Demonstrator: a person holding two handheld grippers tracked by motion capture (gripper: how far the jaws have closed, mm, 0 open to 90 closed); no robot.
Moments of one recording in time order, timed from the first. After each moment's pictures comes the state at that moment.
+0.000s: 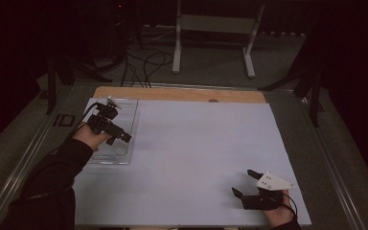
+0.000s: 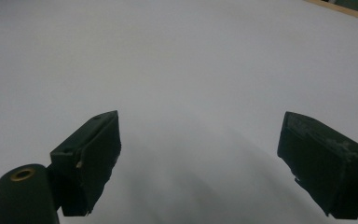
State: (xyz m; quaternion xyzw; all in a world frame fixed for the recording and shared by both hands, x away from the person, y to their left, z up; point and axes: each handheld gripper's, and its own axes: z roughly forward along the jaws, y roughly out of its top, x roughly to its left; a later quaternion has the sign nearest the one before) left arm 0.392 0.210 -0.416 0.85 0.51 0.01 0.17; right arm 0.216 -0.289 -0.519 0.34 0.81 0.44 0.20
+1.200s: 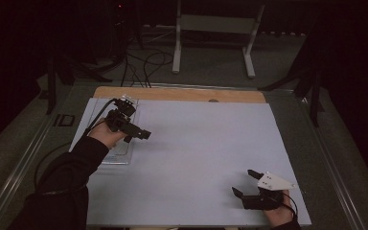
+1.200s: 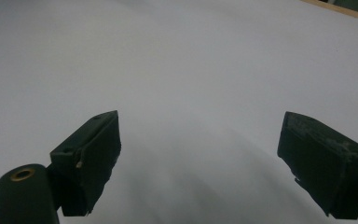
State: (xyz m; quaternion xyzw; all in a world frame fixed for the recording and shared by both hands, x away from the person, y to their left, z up) left arm 0.385 0.160 -0.398 0.87 0.42 0.04 0.26; right arm 0.216 -0.290 -0.519 0.34 0.81 0.44 0.20
